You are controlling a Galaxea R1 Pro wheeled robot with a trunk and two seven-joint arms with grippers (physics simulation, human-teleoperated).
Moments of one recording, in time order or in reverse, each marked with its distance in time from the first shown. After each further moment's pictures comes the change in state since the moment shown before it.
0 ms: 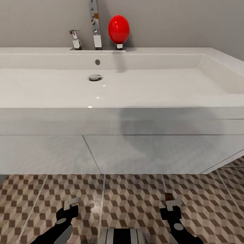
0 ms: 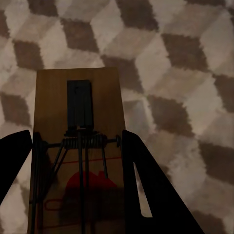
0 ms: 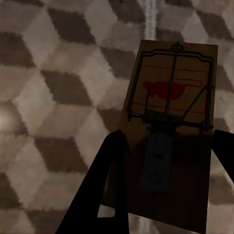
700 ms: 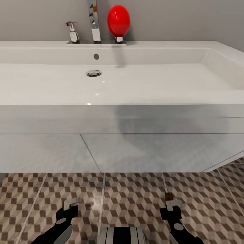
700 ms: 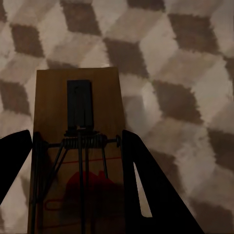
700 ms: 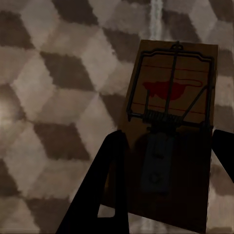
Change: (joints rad) left arm 0.000 0.000 0.000 0.000 0.000 -0.001 0.006; right arm 0.000 0.000 0.000 0.000 0.001 -0.001 0.001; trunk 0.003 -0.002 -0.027
